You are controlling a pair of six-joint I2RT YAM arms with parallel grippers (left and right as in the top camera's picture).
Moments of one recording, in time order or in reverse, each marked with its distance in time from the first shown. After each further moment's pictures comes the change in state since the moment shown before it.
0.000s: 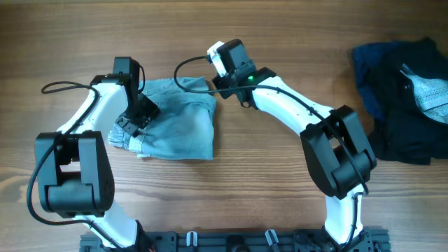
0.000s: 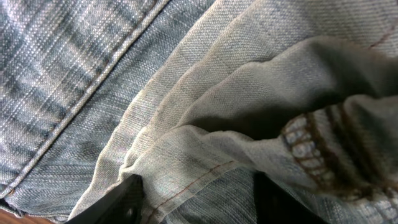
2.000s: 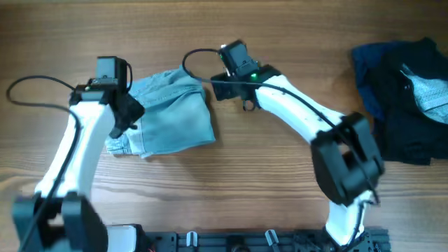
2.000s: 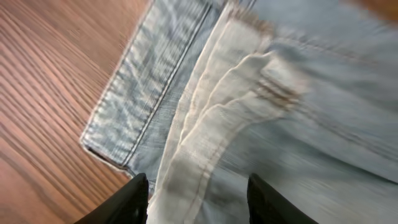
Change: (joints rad) left arm 0.004 -0.305 -0.035 -0.086 -0.186 0.036; right arm -0.001 -0.080 0.017 -0.206 0.039 0.287
